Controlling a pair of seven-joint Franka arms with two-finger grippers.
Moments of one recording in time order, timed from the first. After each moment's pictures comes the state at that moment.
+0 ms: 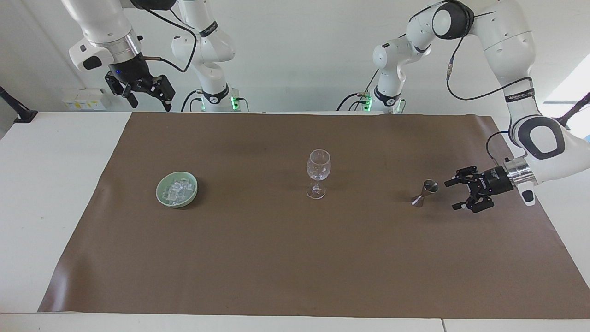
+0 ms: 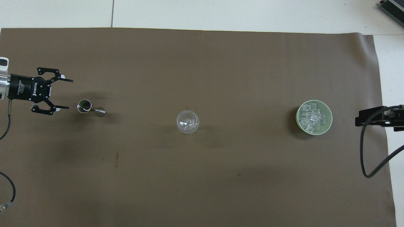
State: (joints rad) left arm 0.36 0.48 -0.04 -1.69 -0.80 1.70 -0.72; right arm 0.02 -0.14 -0.04 -1.68 0.00 1.51 0.12
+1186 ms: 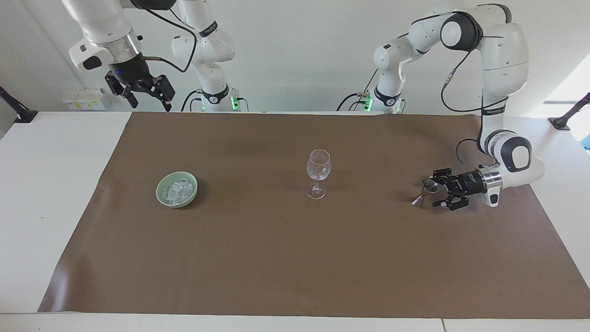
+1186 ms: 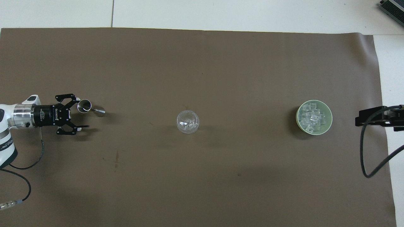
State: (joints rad) left arm 0.42 0.55 -0.05 -1.89 -1.10 1.61 -0.54; right arm 0.02 -0.14 -0.04 -1.68 0.00 1.51 0.12
